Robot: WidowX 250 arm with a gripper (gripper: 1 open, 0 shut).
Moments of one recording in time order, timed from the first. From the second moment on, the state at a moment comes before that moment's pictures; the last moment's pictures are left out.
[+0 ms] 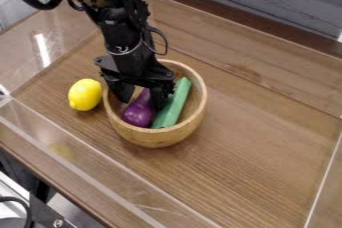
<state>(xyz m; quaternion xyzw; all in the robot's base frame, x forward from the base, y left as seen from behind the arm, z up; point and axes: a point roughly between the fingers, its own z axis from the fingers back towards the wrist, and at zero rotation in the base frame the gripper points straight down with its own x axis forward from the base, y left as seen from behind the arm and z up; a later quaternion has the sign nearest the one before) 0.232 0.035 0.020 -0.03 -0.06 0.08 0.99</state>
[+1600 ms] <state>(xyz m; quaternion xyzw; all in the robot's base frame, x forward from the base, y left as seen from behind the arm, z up) 0.188 0.011 0.022 -0.08 0.05 0.11 0.99</state>
